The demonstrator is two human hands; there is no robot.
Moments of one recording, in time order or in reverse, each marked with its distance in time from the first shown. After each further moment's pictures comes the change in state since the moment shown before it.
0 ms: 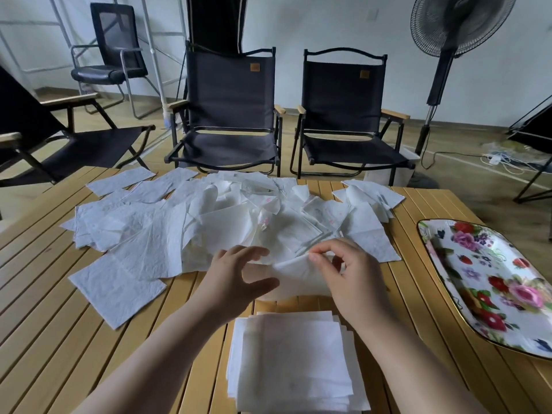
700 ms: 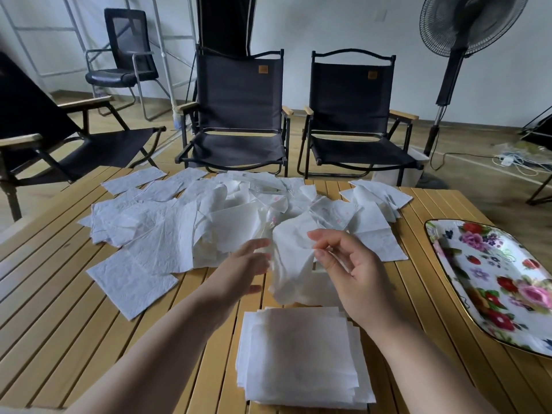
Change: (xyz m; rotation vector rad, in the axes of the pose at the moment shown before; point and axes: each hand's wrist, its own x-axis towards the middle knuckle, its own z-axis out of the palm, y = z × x) left_hand -0.005 0.021 -0.011 -0.744 -0.164 -0.359; right_hand -0.005 -0.015 -0.006 0.397 -0.129 0.067
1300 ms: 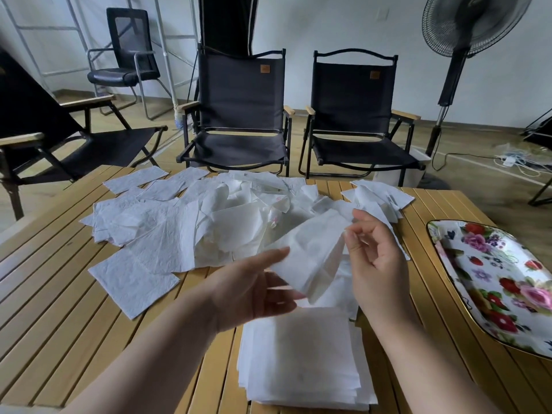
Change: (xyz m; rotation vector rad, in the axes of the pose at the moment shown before) left_hand -0.015 0.014 0.004 -0.449 -0.330 -0.259; right_hand 0.004 0.005 -0.005 -0.061 0.362 0.021
